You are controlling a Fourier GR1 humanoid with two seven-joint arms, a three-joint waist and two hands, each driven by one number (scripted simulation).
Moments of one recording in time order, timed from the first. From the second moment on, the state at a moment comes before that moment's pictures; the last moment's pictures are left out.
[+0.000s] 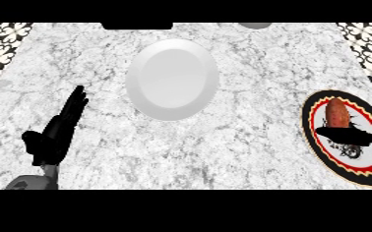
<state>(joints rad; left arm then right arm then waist) -0.05 0.37 -0.11 -1.34 0.20 0.08 -0.15 -0.05 -0.50 -0.05 -1.53 0.48 -0.29 0.59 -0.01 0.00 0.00</state>
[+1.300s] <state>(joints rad) -0.06 0.28 -0.01 -1.32 0.09 0.01 -0.16 -0.17 -0.48 -0.13 -1.34 0.55 0.08 0.79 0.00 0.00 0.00</state>
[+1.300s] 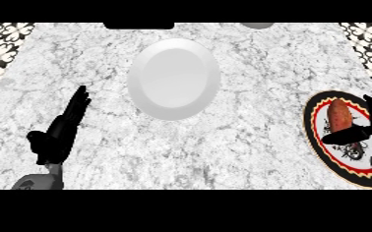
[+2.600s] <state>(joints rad) -0.03 0.24 0.05 -1.40 0.04 -0.03 -0.09 -0.17 -0.36 -0.05 -1.20 0.77 -0.11 0.55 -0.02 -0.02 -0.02</state>
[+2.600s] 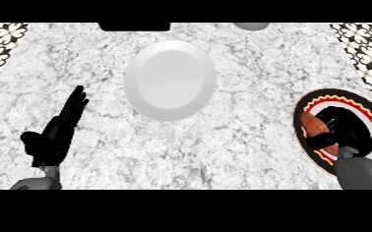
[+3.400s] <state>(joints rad) -0.02 0.24 0.06 -1.38 0.04 -0.04 -0.11 0.20 -0.02 0.60 -1.96 1.50 -0.17 1.01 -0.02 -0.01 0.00</state>
